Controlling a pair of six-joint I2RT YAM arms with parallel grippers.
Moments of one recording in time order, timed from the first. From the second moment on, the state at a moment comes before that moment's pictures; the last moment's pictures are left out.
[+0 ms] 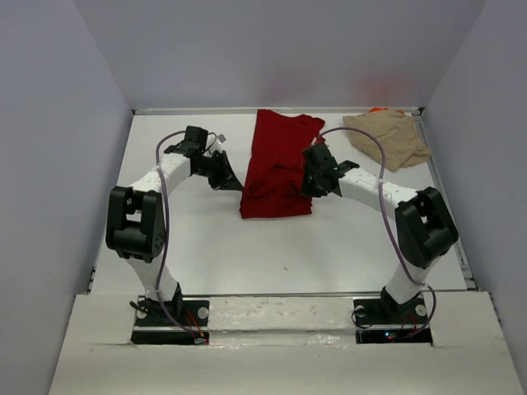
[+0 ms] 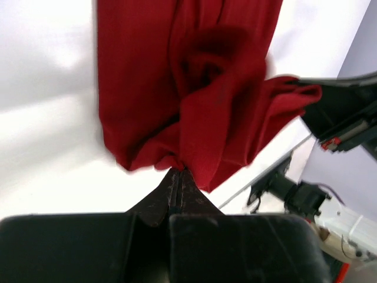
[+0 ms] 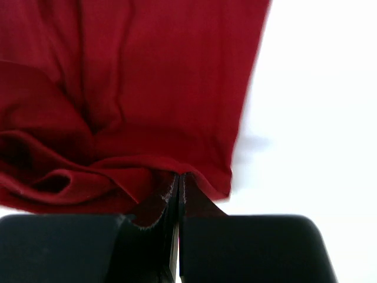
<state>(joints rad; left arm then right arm) -0.21 1.72 1.20 -0.57 0.64 -0.51 0.55 1.71 1.19 -0.44 0.14 0.62</state>
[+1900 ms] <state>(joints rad) -0.21 2.34 2.05 -0.77 0.54 -0.50 0.31 2.25 1.86 -0.55 0.03 0.39</state>
